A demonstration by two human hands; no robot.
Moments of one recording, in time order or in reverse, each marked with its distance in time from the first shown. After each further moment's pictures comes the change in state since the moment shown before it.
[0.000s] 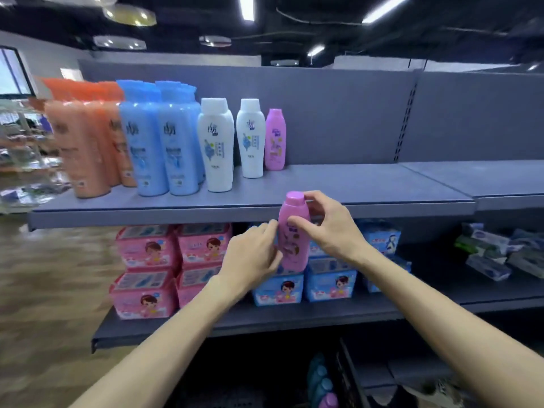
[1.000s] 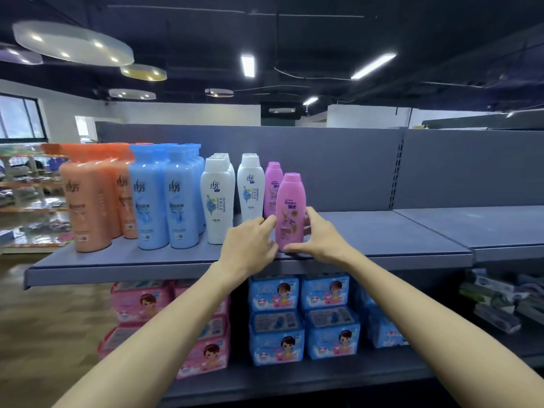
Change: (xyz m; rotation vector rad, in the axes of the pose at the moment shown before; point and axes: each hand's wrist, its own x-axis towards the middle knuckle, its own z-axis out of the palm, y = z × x) left_hand 0.099 -0.029 -0.044 0.051 0.065 -0.033; right_hand 0.088 0.005 -0.017 -0.103 -0.129 0.093
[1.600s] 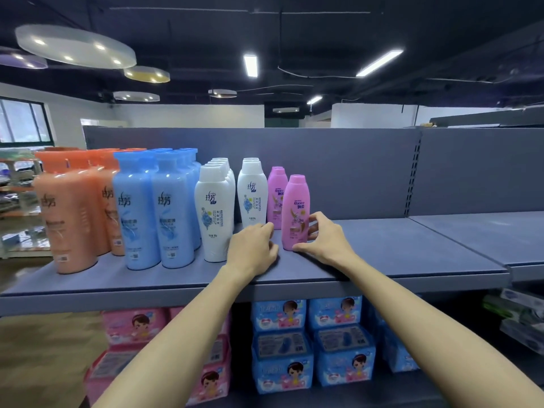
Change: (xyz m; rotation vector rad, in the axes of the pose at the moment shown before) left_hand 0.049 -0.028 0.054 -0.030 -0.078 -0.122; right_hand 0.060 0.038 0.009 -0.004 0.158 0.126
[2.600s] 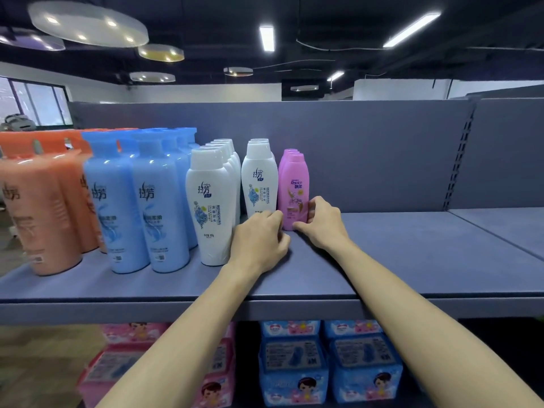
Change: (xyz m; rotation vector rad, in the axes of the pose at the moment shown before) left_hand 0.027 -0.013 0.030 -0.011 0.045 -0.041; right_hand 0.081 0.023 0.052 -0.029 0.041 0.061
